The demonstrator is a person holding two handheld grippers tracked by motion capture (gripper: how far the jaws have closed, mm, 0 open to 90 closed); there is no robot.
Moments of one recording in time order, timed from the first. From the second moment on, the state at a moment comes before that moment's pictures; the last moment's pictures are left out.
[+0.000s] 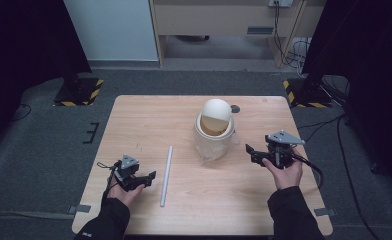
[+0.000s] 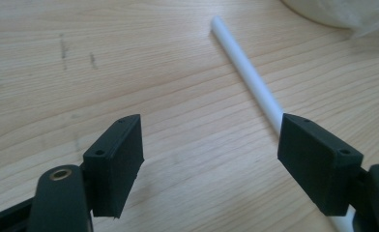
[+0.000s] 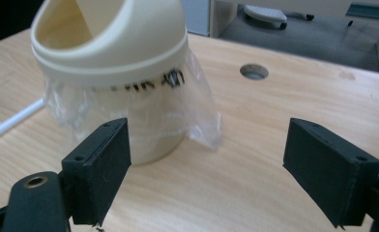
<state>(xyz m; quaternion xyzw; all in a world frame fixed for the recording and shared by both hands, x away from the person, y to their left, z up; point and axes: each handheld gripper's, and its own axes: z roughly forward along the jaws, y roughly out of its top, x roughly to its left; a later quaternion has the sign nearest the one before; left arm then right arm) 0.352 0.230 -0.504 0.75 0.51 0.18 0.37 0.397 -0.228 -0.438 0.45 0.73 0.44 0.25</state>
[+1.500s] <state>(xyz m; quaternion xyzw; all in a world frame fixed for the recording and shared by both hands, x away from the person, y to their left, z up) 0.350 0.195 -0.514 0.81 0.49 0.16 0.28 0.398 -0.229 -0.471 0.45 0.77 0.38 0.24</state>
